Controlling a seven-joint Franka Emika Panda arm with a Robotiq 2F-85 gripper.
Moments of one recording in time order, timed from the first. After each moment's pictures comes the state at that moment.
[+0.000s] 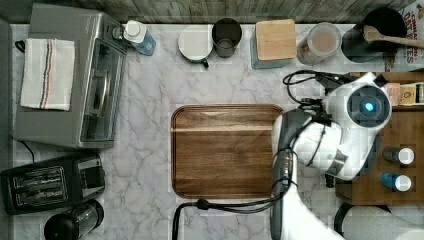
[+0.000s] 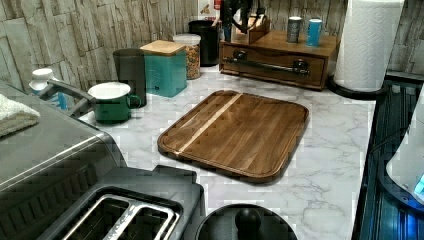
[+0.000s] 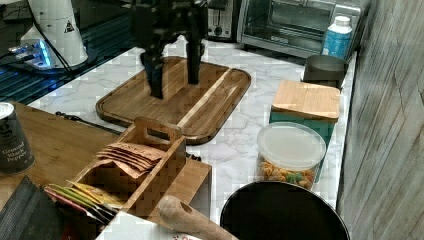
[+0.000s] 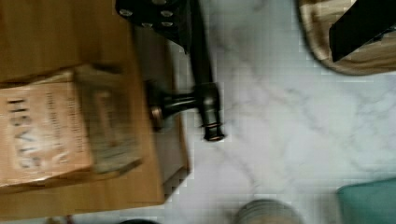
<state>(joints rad) -0.25 0.21 -0.19 -2.01 -0.11 0.81 -0.97</state>
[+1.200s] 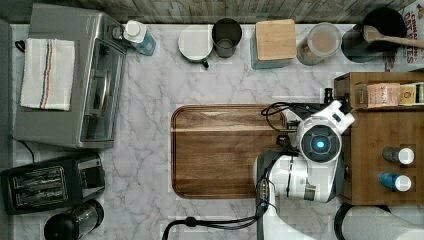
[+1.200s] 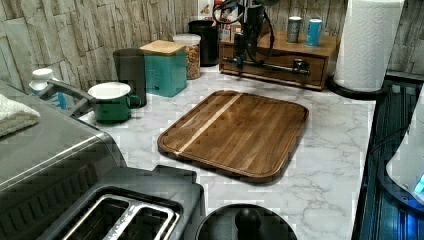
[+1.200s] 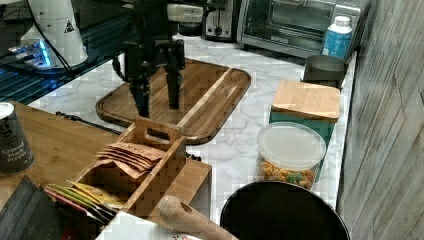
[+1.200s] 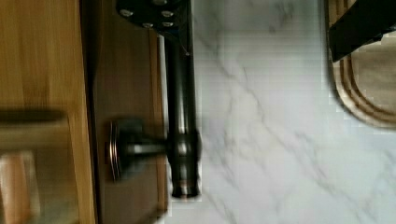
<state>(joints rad) -0.23 0.17 -0.18 -2.30 -0.38 1.13 -0.83</state>
